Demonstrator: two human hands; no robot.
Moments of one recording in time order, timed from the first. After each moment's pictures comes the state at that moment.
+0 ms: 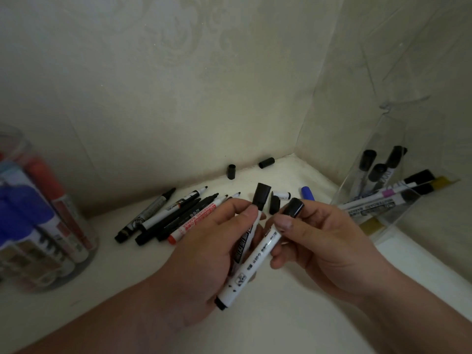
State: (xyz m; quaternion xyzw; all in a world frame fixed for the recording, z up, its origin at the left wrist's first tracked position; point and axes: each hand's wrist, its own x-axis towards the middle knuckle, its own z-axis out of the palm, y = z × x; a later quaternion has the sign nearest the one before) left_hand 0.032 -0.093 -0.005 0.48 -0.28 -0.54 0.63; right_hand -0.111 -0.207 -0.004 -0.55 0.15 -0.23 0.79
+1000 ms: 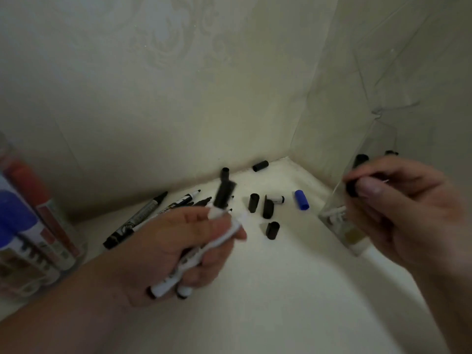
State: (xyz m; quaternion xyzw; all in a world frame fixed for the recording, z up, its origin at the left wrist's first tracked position) left_hand 0.082 -0.086 -0.002 0.36 -0.38 -0.66 0.54; right_hand -0.150 -0.239 0.036 -0.68 0.11 -0.42 0.59
